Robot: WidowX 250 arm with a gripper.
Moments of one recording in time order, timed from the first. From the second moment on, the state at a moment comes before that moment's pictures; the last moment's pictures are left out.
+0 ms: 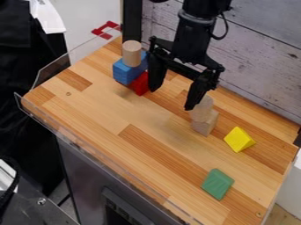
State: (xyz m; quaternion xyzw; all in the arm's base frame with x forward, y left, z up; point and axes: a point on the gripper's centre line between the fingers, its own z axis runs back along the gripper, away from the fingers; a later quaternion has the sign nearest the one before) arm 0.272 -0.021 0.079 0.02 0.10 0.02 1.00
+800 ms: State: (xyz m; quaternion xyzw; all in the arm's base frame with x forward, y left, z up) arm 0.267 -0.064 0.072 -0.04 0.09 0.01 0.99
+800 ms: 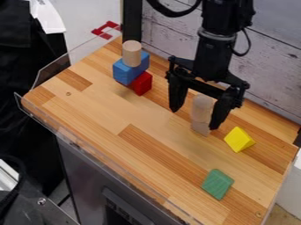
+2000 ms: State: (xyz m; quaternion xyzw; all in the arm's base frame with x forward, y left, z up) arm 0.298 -0.041 0.054 -0.01 0.13 0.05 0.99
